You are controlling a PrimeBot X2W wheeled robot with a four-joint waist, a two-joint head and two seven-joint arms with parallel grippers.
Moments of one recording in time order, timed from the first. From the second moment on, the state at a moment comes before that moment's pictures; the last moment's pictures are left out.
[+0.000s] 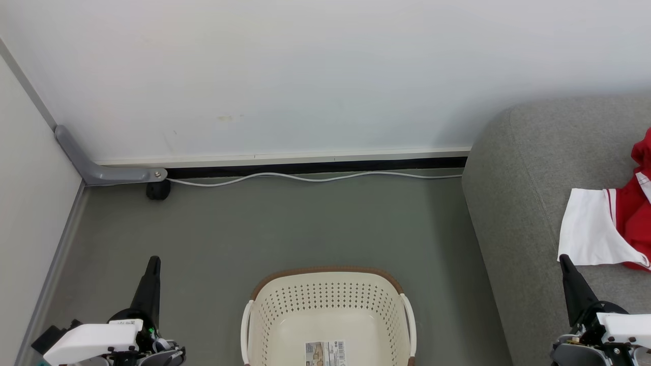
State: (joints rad) left arm -0.05 0.03 0.08 0.27 -1.60 -0.12 0.11; right arm -0.06 -0.04 -0.13 0.28 1.60 0.13 0.11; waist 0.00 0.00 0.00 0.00
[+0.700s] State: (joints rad) left arm -0.05 0.03 0.08 0.27 -1.60 -0.12 0.11; right arm -0.06 -0.04 -0.13 0.28 1.60 0.13 0.11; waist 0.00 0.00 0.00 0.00
